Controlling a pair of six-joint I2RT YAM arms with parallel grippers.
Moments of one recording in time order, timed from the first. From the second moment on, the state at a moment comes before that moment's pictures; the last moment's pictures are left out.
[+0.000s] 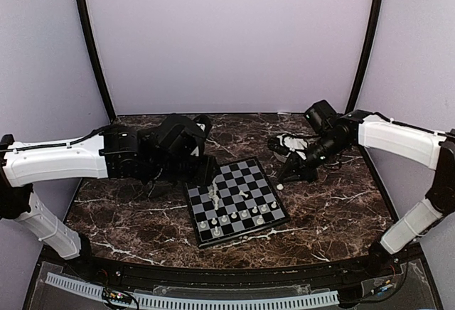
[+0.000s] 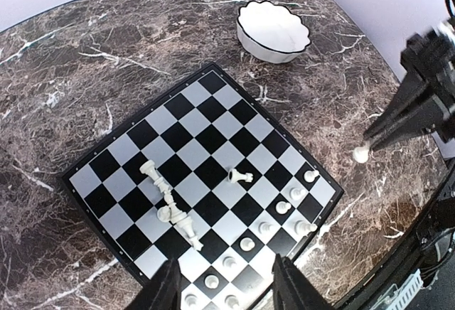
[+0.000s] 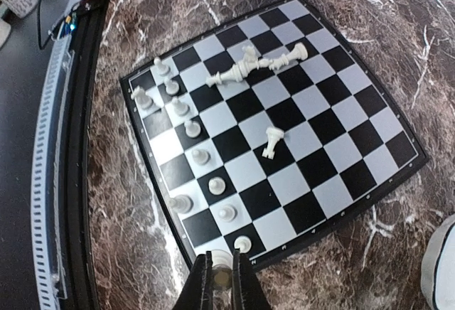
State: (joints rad) left arm -1.13 1.46 1.26 -0.59 -0.36 -0.62; right arm 0.56 1.53 1.21 -0.83 -0.66 -0.69
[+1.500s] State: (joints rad) left arm -1.09 1.39 1.14 -0.70 -0.37 -1.03; right arm 0.73 1.43 0.72 -0.35 -0.43 -0.97
